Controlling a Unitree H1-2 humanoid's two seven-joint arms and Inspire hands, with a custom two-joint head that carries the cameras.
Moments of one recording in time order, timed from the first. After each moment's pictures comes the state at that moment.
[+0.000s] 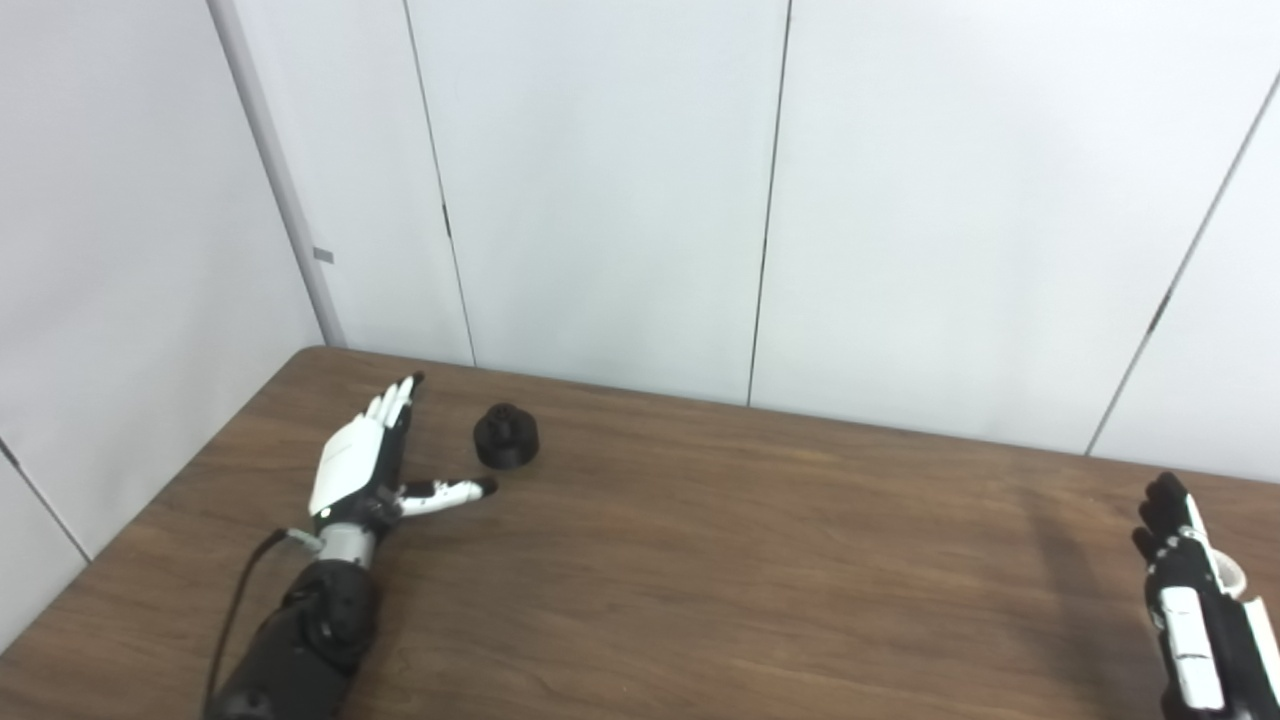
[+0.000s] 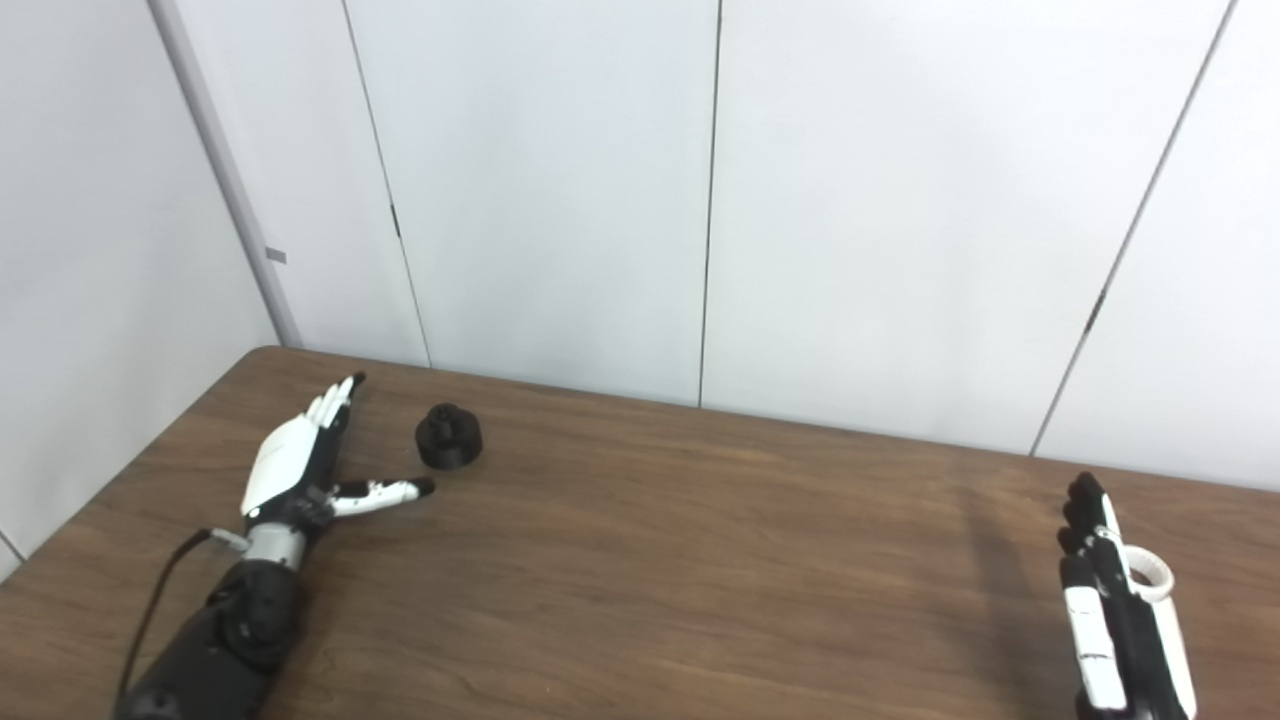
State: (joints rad) left arm -0.37 0.51 0.01 0.64 0.44 -0.14 0.26; right arm -0.17 -0.18 -0.08 0.22 0.06 -0.37 0.06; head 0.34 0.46
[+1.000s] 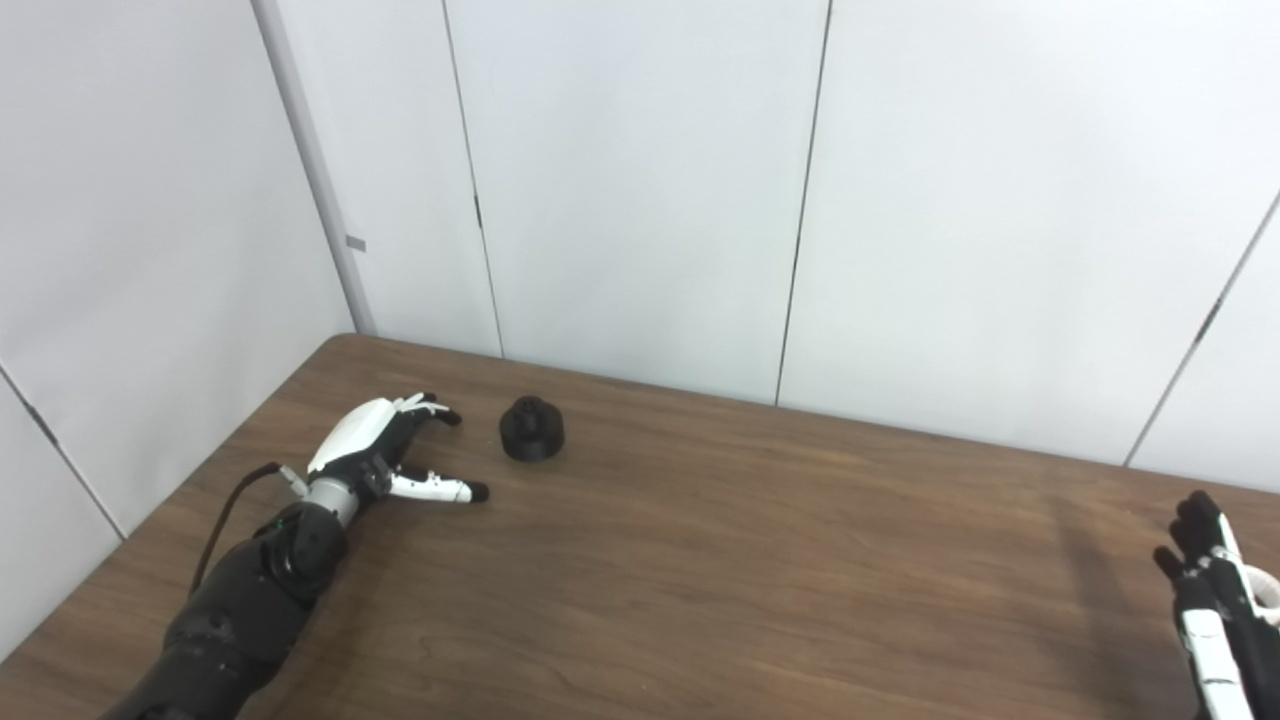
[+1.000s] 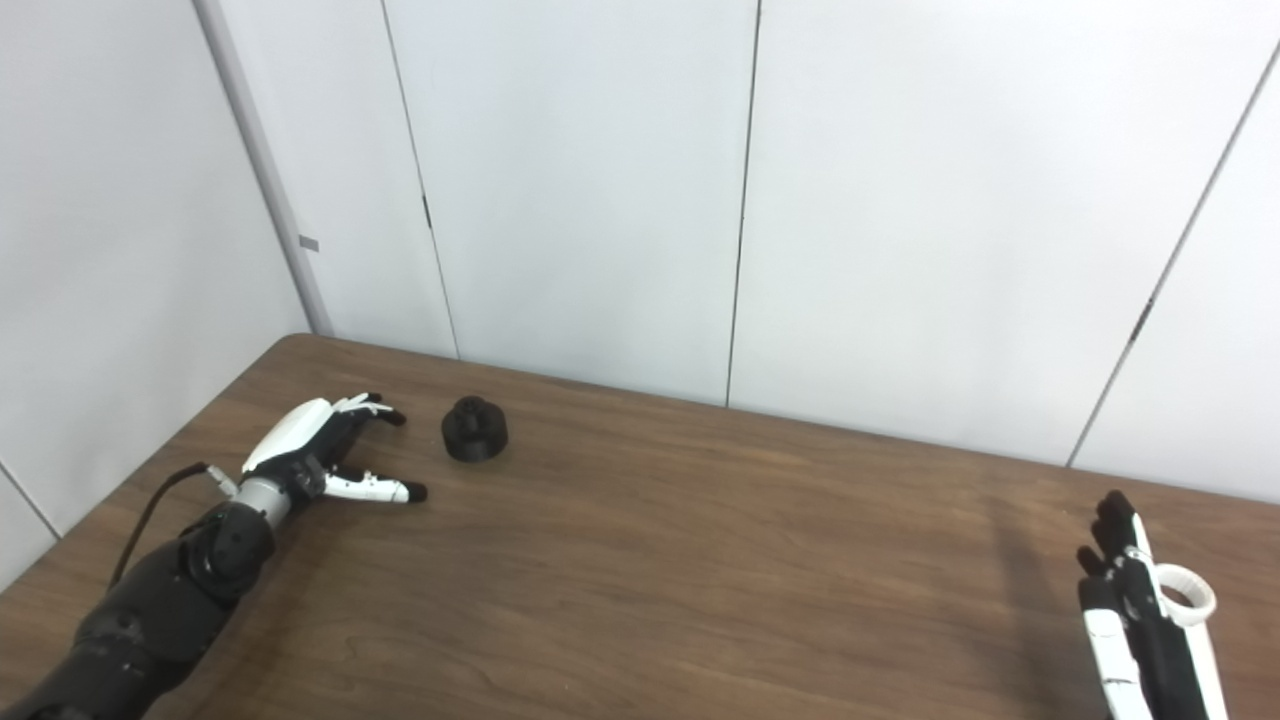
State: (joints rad) left arm -0.48 0.64 -0.10 0.77 0.42 -0.19 0.07; right arm -0.13 -0.19 -0.08 0.15 0.06 -0.34 0.06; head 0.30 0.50
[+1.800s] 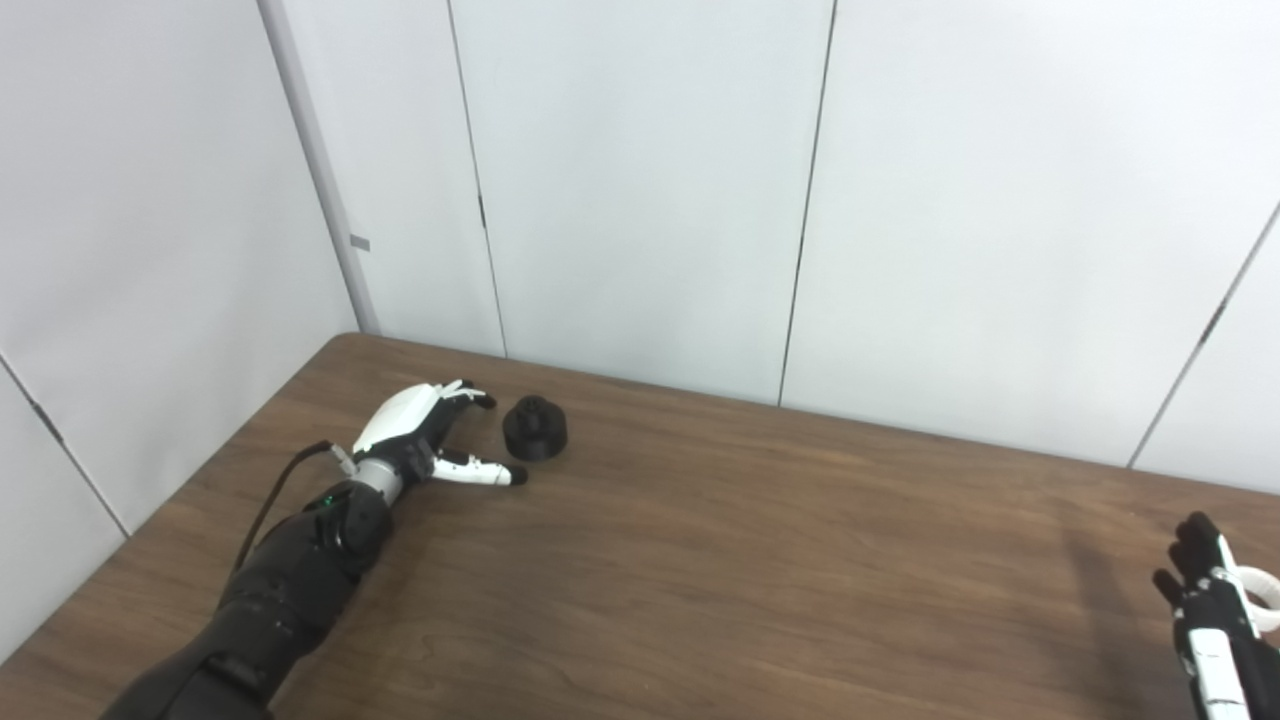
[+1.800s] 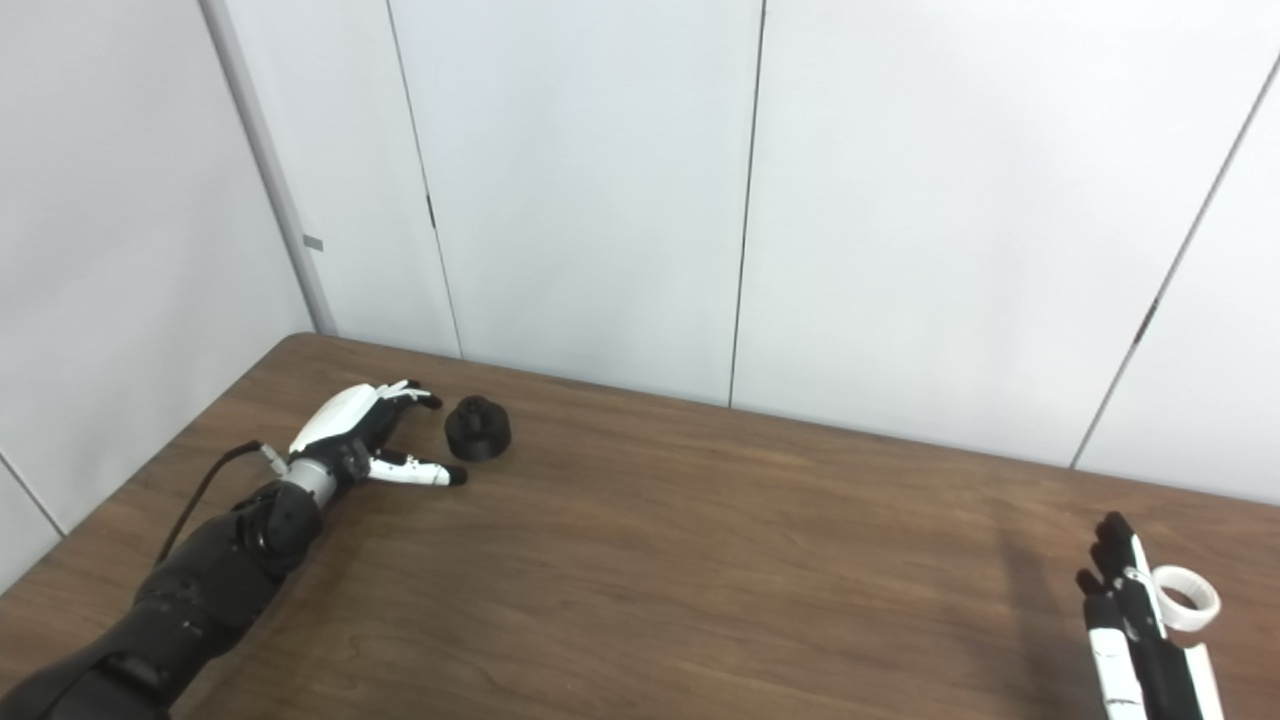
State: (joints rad) left arm -0.59 0.59 -0.22 0.91 0.44 -0.21 0.11; right arm -0.09 -0.18 -0.09 0.10 0.05 -0.28 0.06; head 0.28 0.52
